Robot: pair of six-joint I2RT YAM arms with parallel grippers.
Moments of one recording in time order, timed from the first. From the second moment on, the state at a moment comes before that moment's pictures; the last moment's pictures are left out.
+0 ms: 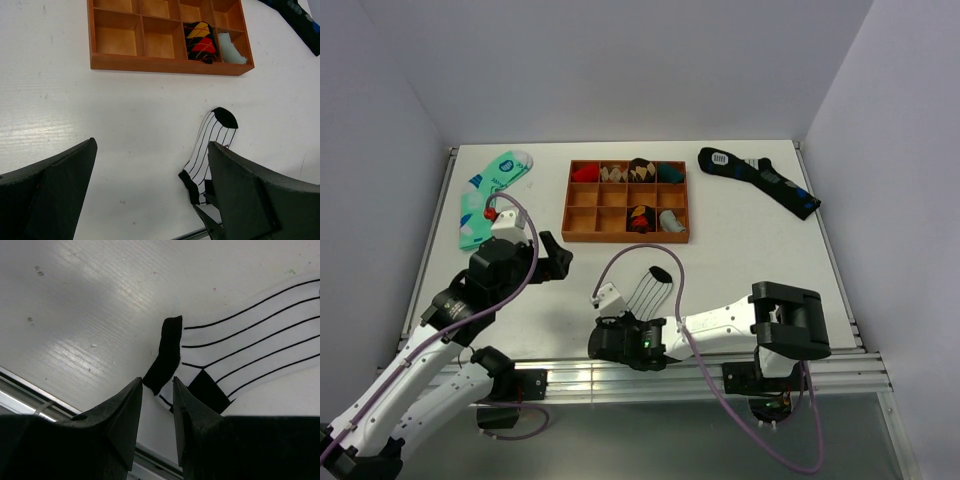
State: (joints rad) left arm -0.59 0.66 0.75 -0.53 -0.21 -0.54; right arm 1.49 1.66 0.90 -0.29 0.69 0.68
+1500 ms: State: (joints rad) left arm -0.59 0.73 0.75 -0.53 -0.20 -0.54; right arm 1.47 1.68 0.75 -0.08 0.76 0.83
